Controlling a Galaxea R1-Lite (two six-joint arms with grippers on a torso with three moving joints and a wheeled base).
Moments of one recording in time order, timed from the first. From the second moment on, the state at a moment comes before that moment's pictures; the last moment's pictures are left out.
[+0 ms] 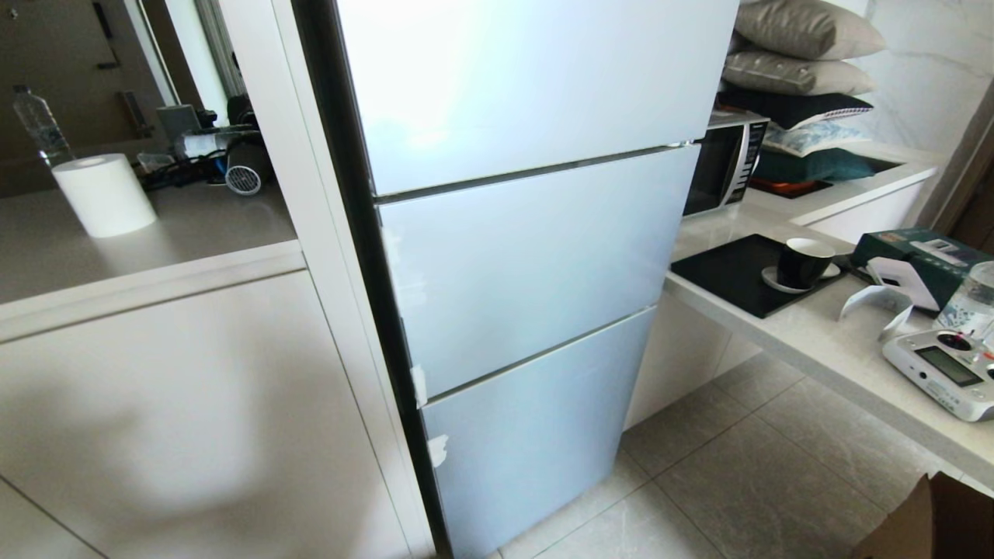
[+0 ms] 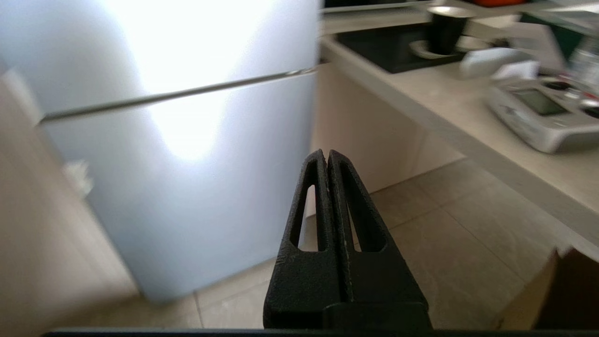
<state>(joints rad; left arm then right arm) 0.00 0.00 0.00 0.00 0.00 0.01 0.00 0.00 0.00 -0.07 0.03 -0.02</state>
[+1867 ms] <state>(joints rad) 0.00 0.00 0.00 0.00 0.00 0.01 0.00 0.00 0.00 0.00 0.00 -0.02</state>
